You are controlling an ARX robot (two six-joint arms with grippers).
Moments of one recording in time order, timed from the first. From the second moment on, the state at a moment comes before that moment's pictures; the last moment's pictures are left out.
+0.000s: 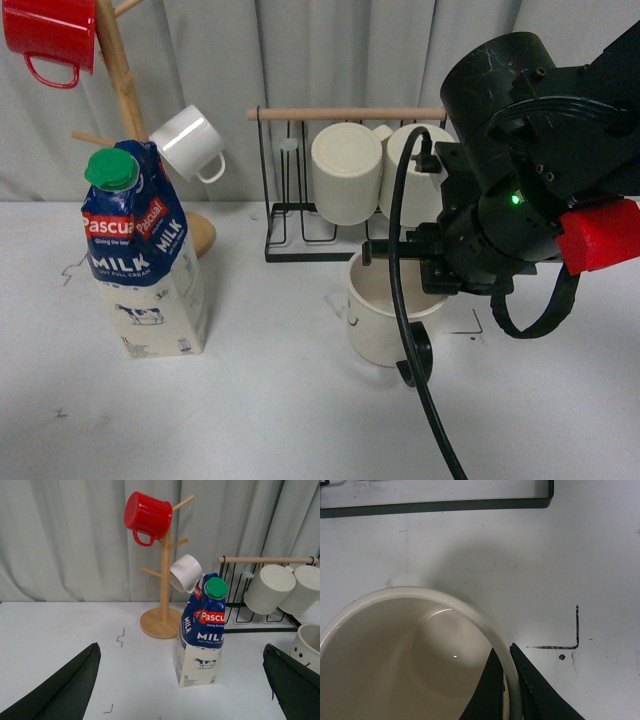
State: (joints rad) left arm 0.00 0.01 0.01 0.00 0.00 -0.01; right arm 0.37 2.09 1.26 -0.10 0.10 0.28
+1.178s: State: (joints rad) left arm 0.00 0.01 0.01 0.00 0.00 -0.01; right arm 0.31 1.41 0.71 0.71 0.28 0.03
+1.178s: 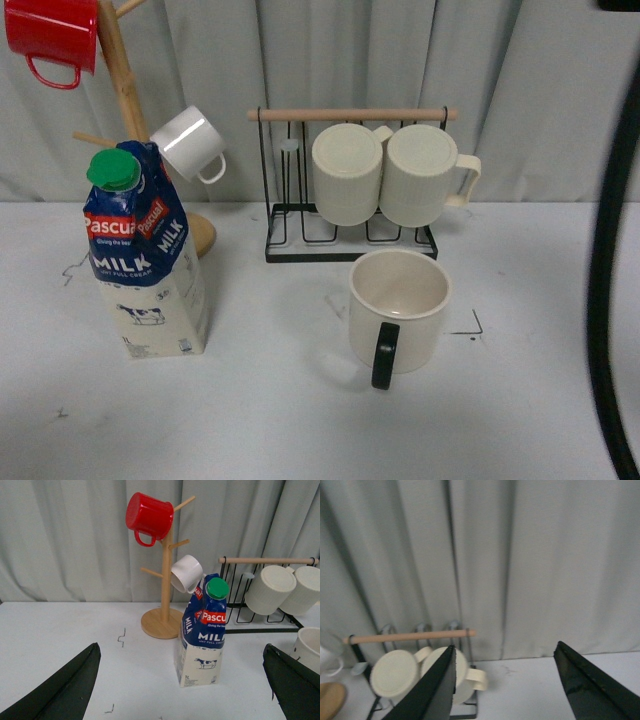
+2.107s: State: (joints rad) left arm 0.00 0.01 0.01 0.00 0.00 -0.01; right arm 0.06 0.86 0.11 0.74 0.05 0.00
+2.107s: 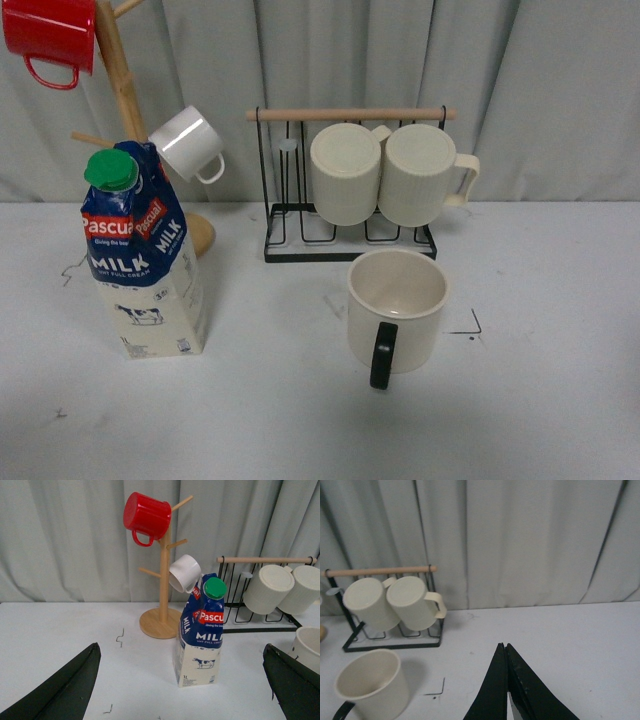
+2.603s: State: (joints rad) left arm 0.00 0.01 0.01 0.00 0.00 -0.01; right arm 0.00 0.58 0.01 0.57 0.00 0.00
